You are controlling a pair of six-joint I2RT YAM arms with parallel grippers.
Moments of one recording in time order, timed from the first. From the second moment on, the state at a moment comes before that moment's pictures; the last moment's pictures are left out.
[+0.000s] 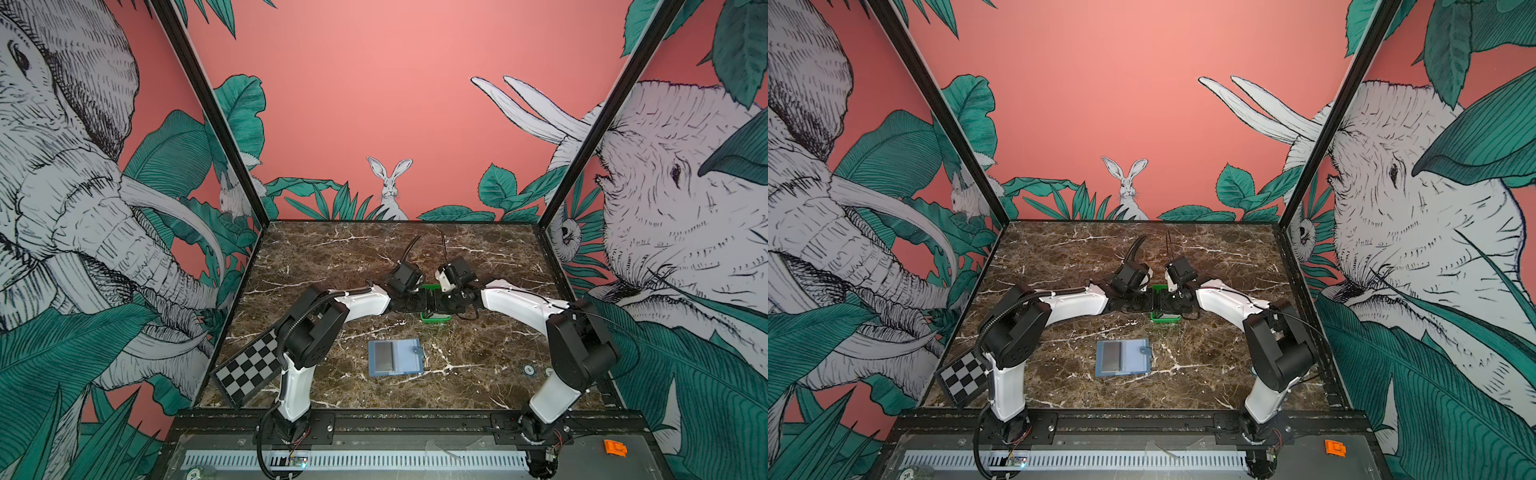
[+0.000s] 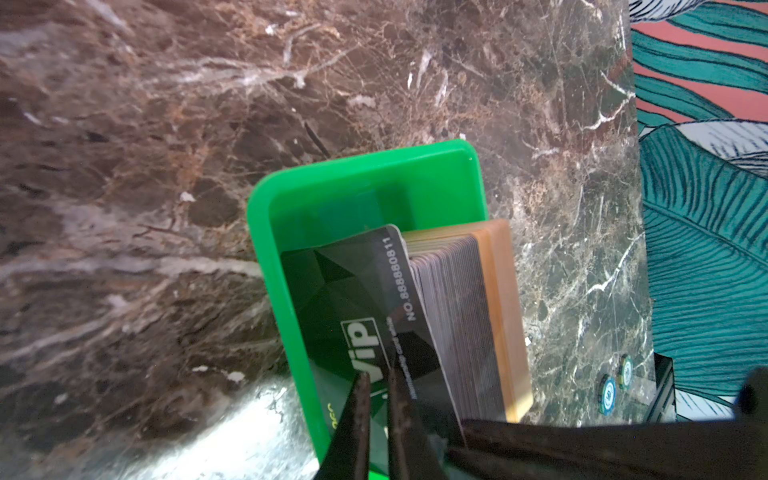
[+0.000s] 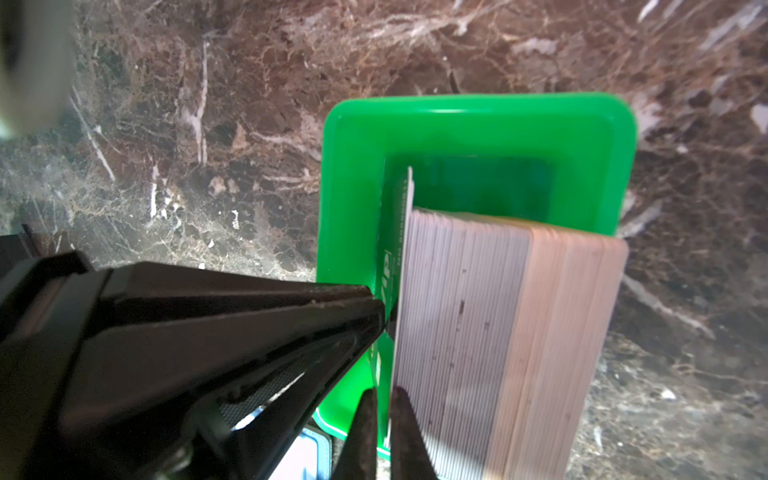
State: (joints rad) left arm -0.79 1.96 1.23 -0.13 0.25 -0.69; right arm 0.55 1.69 1.09 -0.50 -0.22 0.49
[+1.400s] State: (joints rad) left arm -0.78 1.18 0.45 0.28 0.44 -0.82; right arm 0.68 1.09 0.77 -0.44 -0.17 0.59
